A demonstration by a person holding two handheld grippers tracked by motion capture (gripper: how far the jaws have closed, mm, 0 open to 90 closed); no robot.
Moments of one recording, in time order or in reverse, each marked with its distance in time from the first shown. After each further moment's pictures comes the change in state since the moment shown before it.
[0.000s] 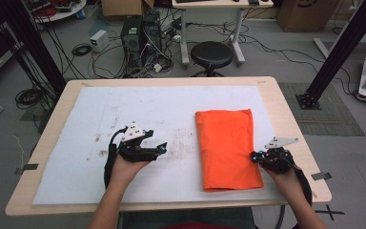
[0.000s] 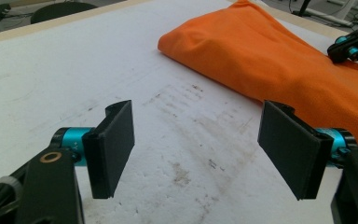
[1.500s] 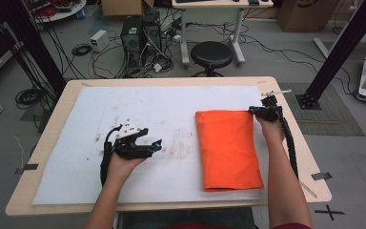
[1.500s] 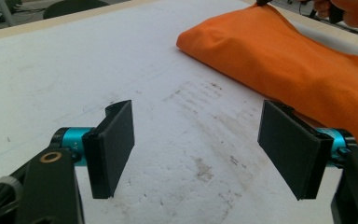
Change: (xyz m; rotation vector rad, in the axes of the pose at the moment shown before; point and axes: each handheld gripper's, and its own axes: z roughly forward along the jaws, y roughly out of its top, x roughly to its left) left arm 0.018 -0.004 -0.005 -0.002 0.035 -0.029; right arm -0.114 0.100 0.074 -0.059 -0.138 0.272
